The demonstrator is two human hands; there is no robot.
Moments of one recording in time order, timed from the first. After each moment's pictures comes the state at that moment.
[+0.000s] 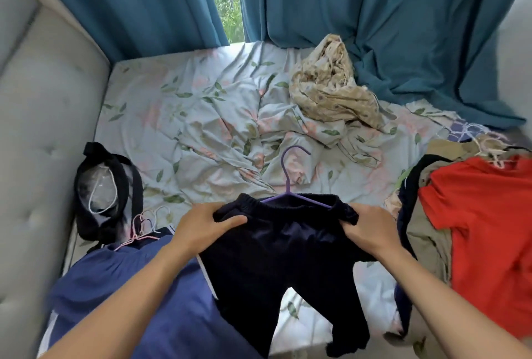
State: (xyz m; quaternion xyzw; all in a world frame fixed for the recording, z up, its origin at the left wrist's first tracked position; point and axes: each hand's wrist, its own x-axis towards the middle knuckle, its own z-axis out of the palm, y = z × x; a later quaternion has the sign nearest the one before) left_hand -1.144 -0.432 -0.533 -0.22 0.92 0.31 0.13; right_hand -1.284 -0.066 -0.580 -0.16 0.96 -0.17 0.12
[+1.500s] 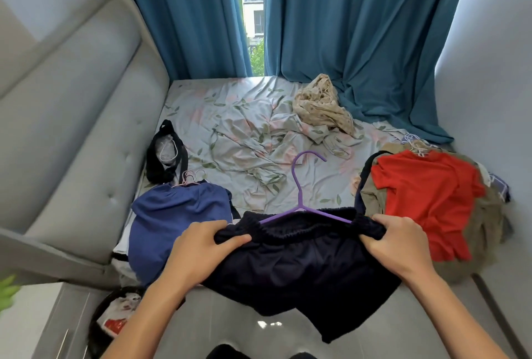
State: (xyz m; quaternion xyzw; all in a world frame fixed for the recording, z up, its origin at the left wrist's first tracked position) left_hand -0.719 -0.226 -0.256 -0.23 0.92 0.32 -0.02; right_hand -0.900 0.114 -0.282 -0.18 0.97 -0.18 -0.02
